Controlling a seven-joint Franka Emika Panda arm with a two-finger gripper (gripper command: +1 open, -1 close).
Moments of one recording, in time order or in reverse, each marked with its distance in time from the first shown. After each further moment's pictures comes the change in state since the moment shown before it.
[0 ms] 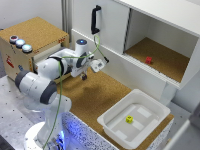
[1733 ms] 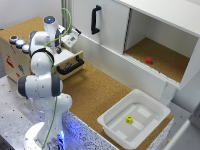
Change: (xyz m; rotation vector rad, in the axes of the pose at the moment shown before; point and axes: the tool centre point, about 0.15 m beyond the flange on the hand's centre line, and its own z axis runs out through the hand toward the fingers) arm 0.239 -0.023 -0.031 -0.061 0.124 -0.157
